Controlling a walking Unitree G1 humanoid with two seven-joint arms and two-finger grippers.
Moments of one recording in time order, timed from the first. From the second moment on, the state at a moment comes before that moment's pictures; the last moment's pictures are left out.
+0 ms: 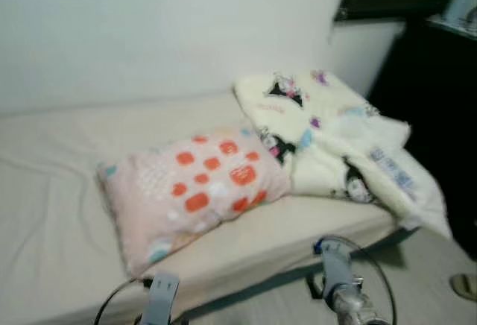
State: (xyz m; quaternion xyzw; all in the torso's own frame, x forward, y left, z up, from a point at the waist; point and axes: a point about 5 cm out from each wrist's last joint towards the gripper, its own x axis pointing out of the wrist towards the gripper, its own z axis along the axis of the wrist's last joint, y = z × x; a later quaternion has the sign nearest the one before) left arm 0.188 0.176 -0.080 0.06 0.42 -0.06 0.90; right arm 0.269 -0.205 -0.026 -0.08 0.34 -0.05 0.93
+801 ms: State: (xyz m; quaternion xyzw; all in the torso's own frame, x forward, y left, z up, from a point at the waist) left arm 0.158 0.174 -0.095 0.06 0.47 -0.05 0.88; right arm 0.271 -0.181 -0.028 -0.03 0.34 0.03 0.94
